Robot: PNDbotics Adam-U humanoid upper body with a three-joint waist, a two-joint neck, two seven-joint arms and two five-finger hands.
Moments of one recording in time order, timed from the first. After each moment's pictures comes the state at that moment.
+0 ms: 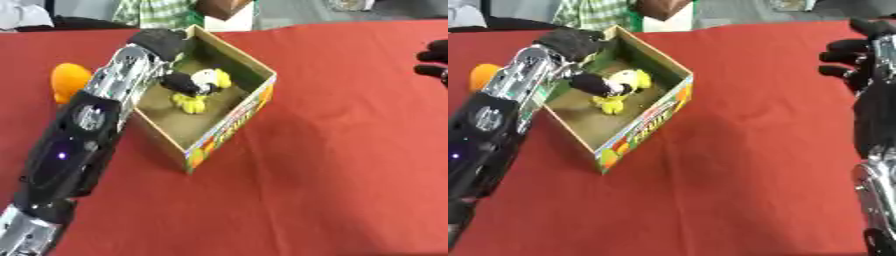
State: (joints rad) left arm -0.97 0.28 -0.21 -1.27 -1.42 0.06 -0.67; right arm -0.30 -0.34 0.05 -1.98 -0.16 0.09 -0.31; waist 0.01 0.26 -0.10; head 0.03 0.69
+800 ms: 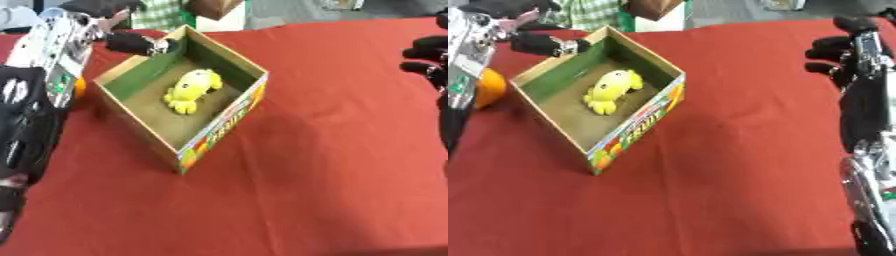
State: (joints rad) left arm -1.00 0.44 -0.12 -1.29 -1.19 0.17 -0.70; right arm -0.30 -0.34 0.05 -1.98 -0.16 0.09 -0.31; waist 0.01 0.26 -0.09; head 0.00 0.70
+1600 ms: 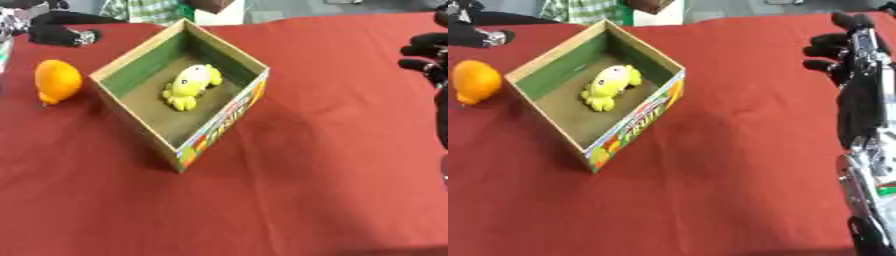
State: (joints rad) left arm -0.95 0.57 -0.03 -1.22 -1.11 0.24 -0.72; right arm -0.30 -0.35 0.04 -1.98 -0.15 0.09 -0.32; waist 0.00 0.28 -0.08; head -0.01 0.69
